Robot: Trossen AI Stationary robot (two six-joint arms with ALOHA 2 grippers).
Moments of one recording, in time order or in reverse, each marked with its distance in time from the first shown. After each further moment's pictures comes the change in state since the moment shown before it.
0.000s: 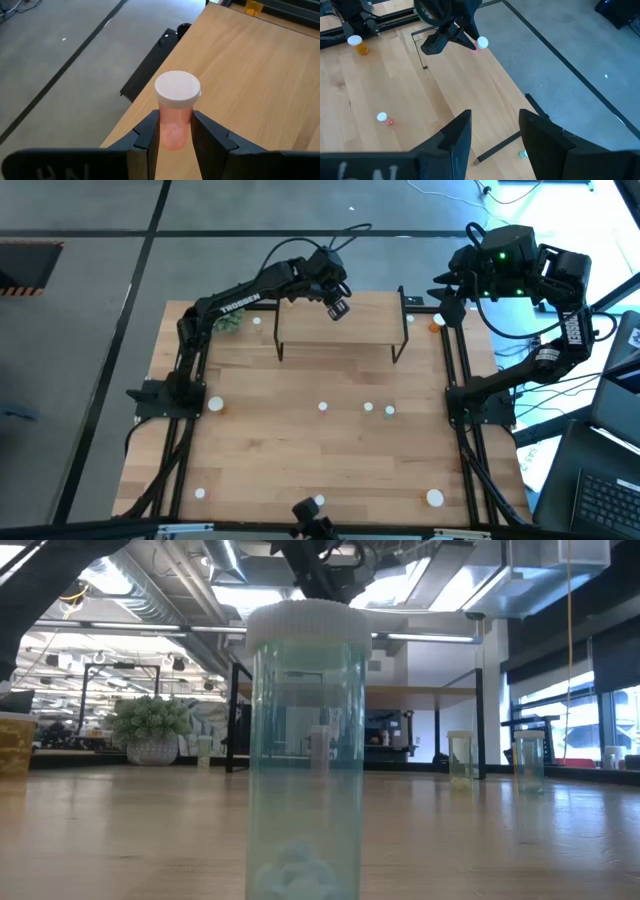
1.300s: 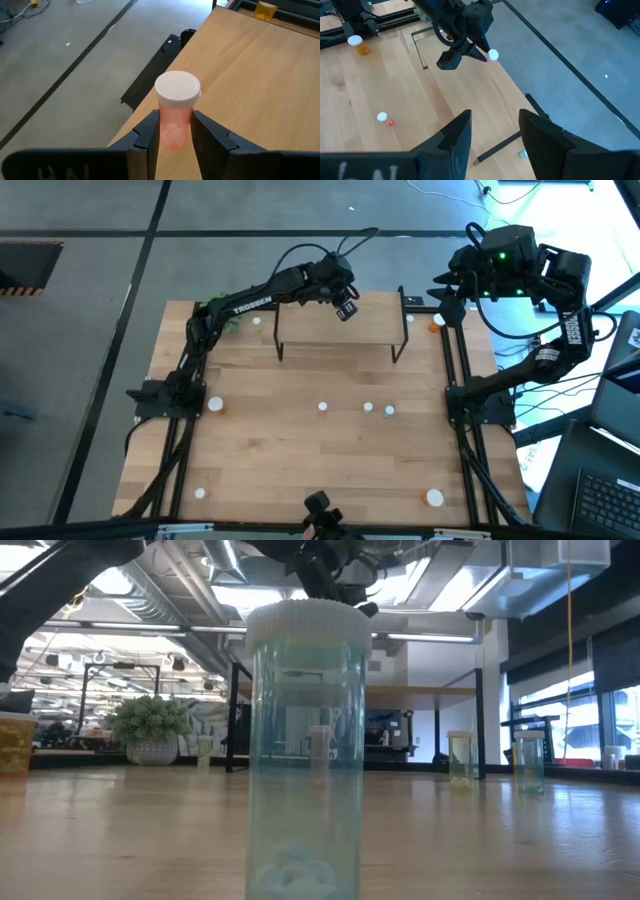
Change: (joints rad) left arm 0.002 0.085 0.002 0.111 -0.027 0.006; right arm 0.000 0.000 0.000 0.000 -0.001 0.000
